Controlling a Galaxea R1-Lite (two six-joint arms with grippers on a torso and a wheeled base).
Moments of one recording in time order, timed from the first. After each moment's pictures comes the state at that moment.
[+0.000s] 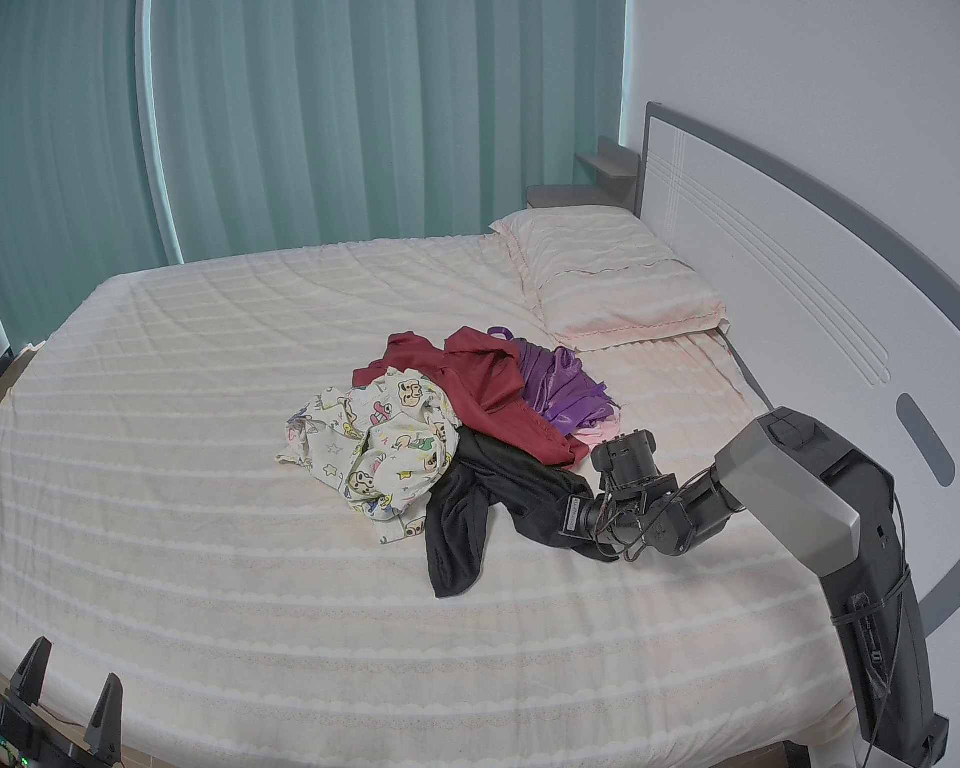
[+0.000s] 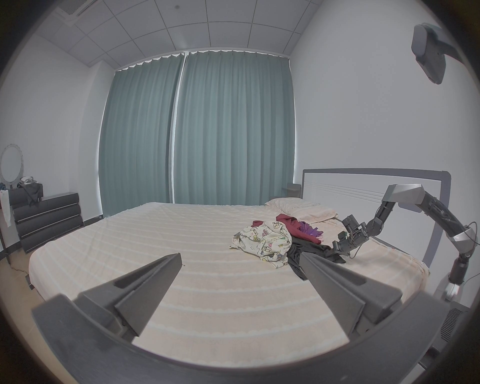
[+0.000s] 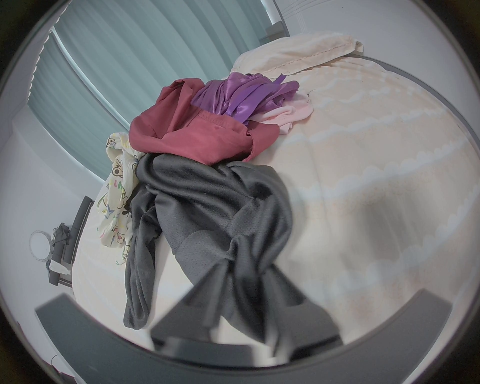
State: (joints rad) left arm 0.00 0.02 -0.02 0.00 0.01 -0.03; right arm 0.43 2.63 -1.51 -0.38 0.01 0.52
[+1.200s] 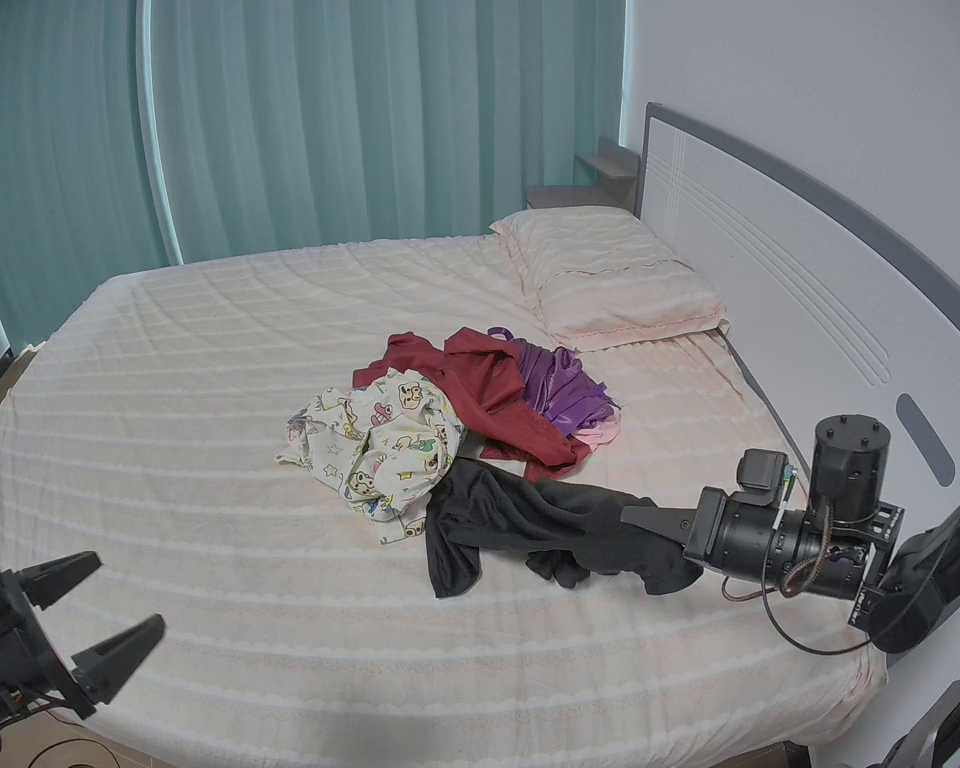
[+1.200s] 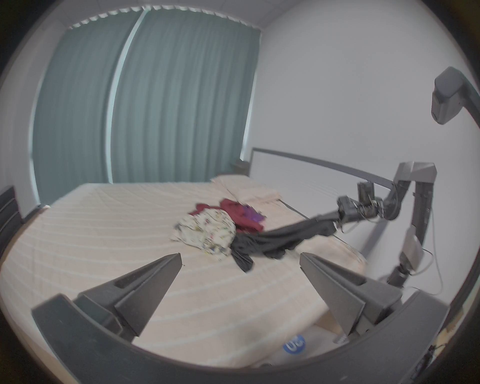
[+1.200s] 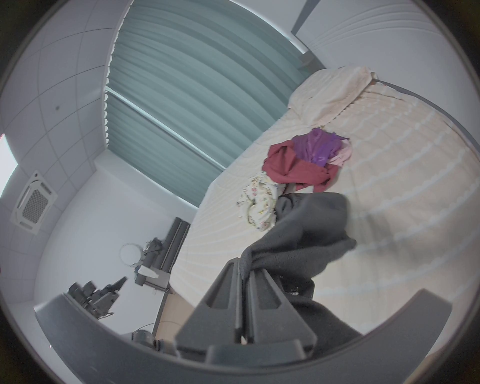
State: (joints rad) left arm -0.19 0.63 -0.35 -0.05 -0.23 -0.05; right arm 0.53 1.74 -0.45 -1.01 0.27 0.75
